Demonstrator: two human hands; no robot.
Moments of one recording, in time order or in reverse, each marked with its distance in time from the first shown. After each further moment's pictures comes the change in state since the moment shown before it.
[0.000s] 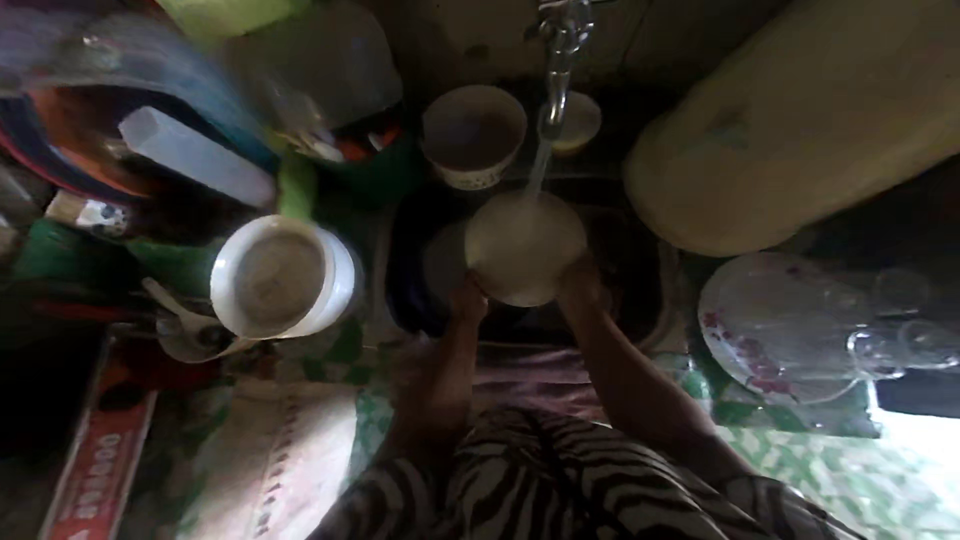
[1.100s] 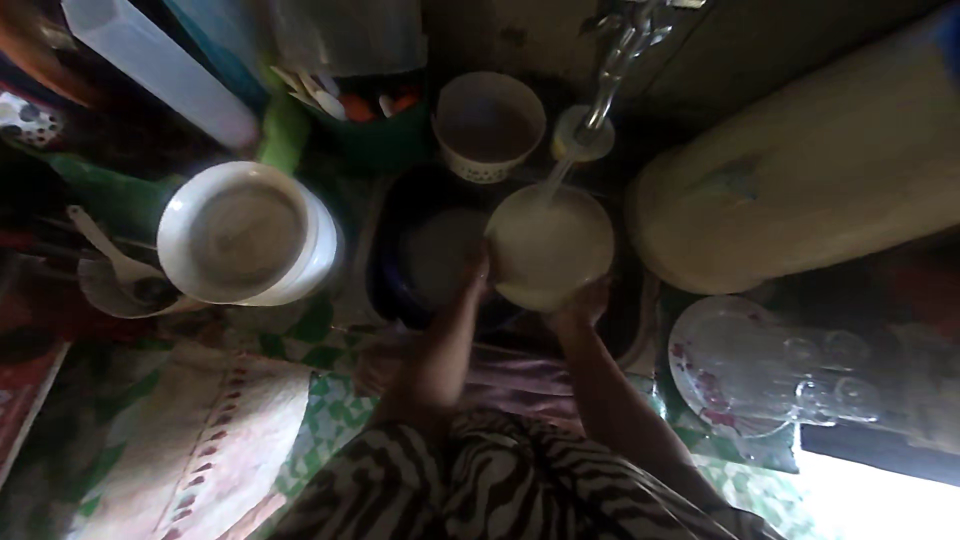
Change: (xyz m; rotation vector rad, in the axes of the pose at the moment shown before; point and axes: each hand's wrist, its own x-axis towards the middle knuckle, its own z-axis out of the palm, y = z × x) left_hand 0.024 0.028 0.047 0.088 -0.032 -0.022; right_hand 0.016 0.013 -0.001 0.445 0.327 -0.012
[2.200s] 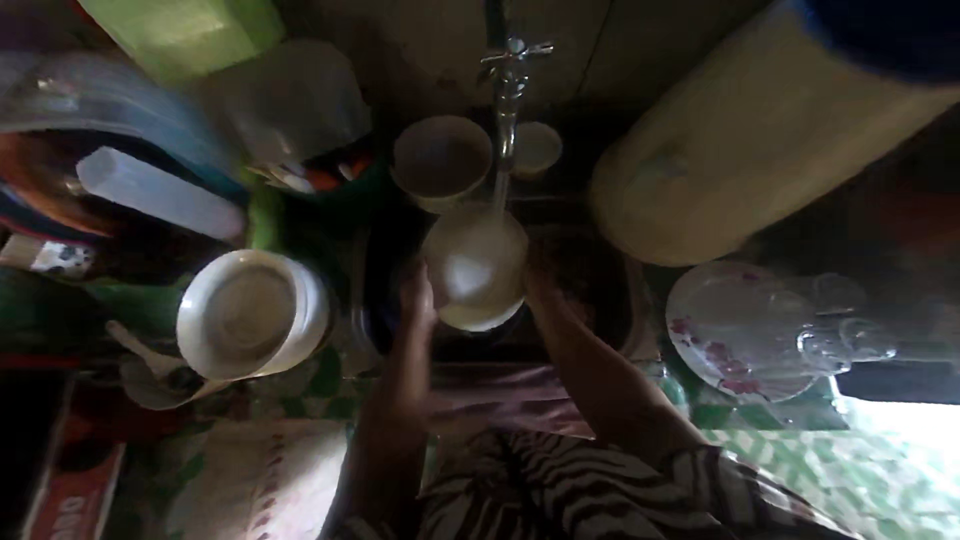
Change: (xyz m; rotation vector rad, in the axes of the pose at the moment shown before) left_hand -0.033 0.051 -0.064 0.113 0.170 0.244; right_hand 0.005 -0.026 0.045 -0.124 -0.397 -0.098
